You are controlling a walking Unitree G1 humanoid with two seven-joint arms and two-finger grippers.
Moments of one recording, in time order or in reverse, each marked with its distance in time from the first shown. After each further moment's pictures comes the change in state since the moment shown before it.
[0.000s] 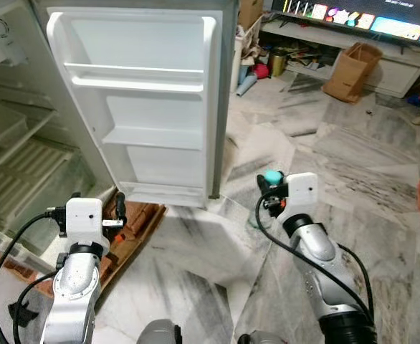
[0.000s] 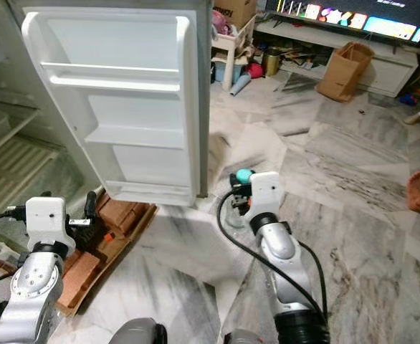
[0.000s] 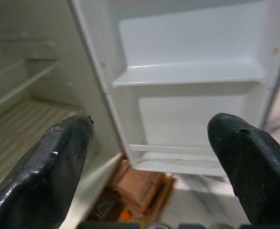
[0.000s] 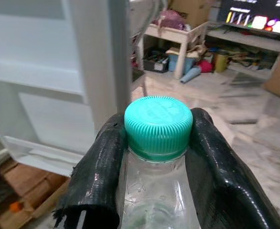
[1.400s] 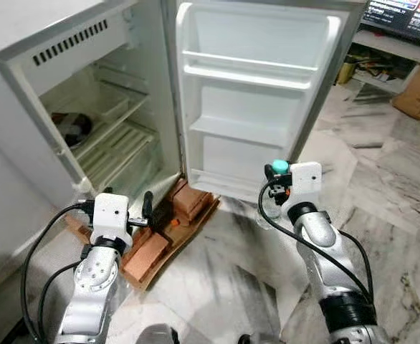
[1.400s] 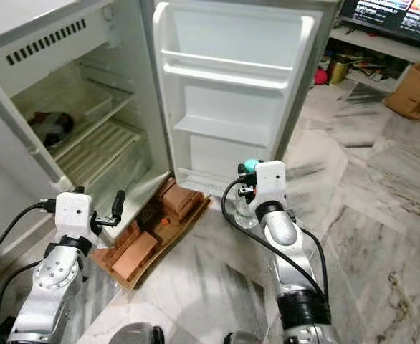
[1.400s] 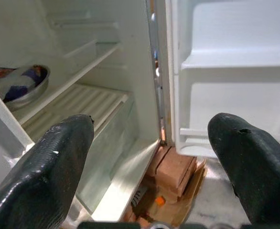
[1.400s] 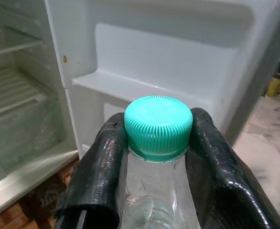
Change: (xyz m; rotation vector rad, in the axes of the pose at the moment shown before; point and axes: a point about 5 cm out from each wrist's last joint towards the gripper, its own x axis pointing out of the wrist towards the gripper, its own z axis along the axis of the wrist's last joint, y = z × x) left arm 0.006 -0.037 0.003 -0.007 -0.040 -0.180; right arm 0.015 -0.012 0.003 -0.047 -0.029 -0.039
